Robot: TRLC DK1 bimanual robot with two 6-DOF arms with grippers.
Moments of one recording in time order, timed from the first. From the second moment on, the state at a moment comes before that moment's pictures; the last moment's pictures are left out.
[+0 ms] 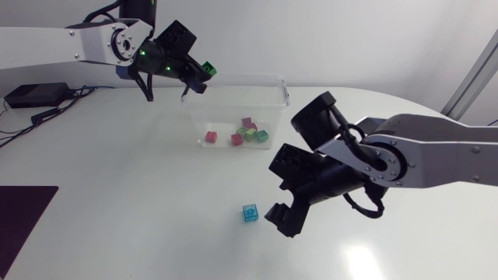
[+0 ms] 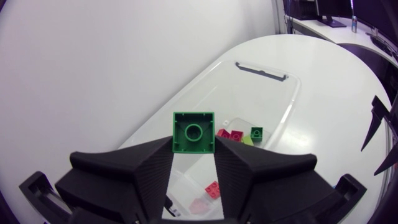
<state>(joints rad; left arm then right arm) -0.24 1.95 1.62 -0.25 0.30 0.57 0.67 1.48 0.88 -0.50 -0.18 -0.36</state>
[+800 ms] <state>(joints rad) -0.26 1.76 1.55 -0.32 0.22 0.54 0.64 1.76 1.07 -0.54 -0.22 -0.58</state>
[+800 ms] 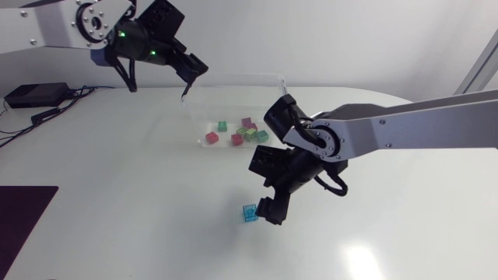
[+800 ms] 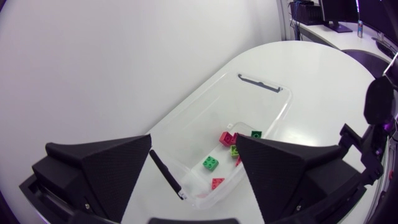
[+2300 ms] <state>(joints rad) -0.17 1.17 1.05 -0.48 0.21 0.63 0.74 2.08 1.37 -0.80 -0.15 -0.86</state>
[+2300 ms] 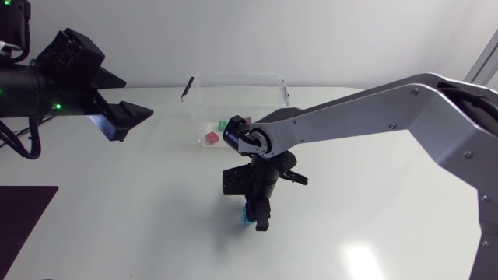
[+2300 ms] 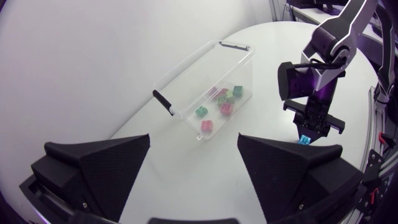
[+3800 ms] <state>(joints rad) -0.16 0.74 0.75 -0.54 0.11 0.52 0.42 2.08 1.90 -0.57 -0.03 -0.39</state>
